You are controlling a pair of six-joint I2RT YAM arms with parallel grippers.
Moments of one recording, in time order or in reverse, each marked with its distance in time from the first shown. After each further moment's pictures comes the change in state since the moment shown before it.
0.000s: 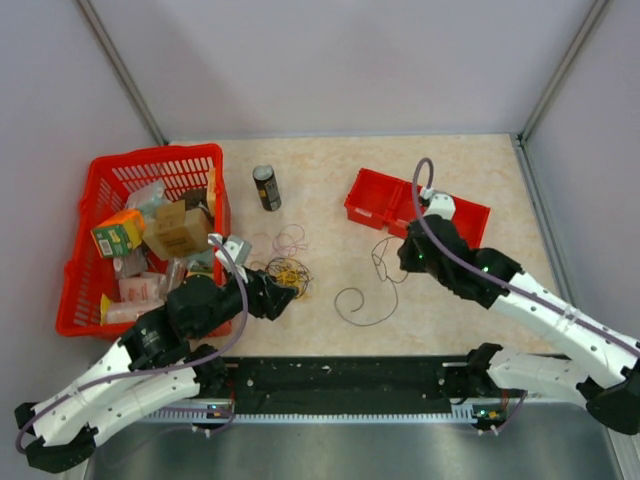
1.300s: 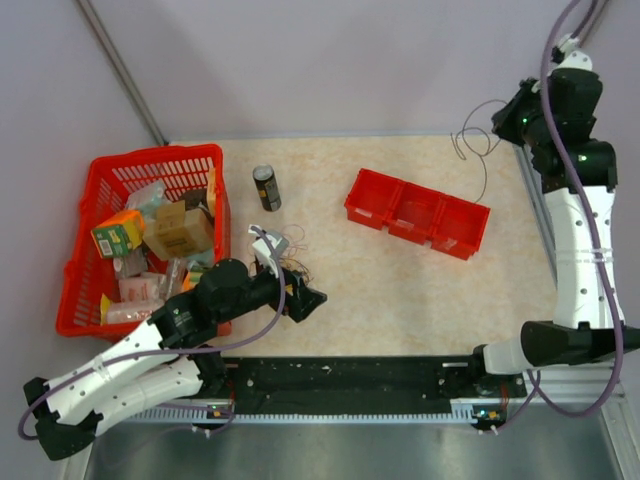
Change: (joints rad) left arm 0.000 0.223 0.005 0.172 0.177 0.063; right arm -0.845 0.416 1.055 -0.205 -0.410 -0.301
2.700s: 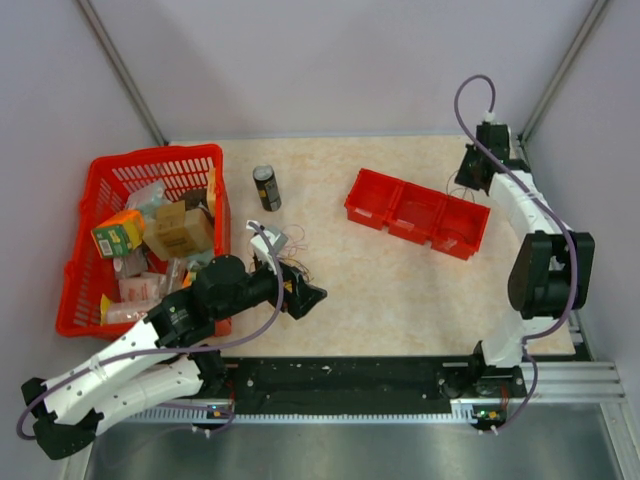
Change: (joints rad) left arm 0.001 0.012 0.052 -0.018 0.000 0.018; right arm -0.017 0.318 -0.503 0.362 0.096 -0.058
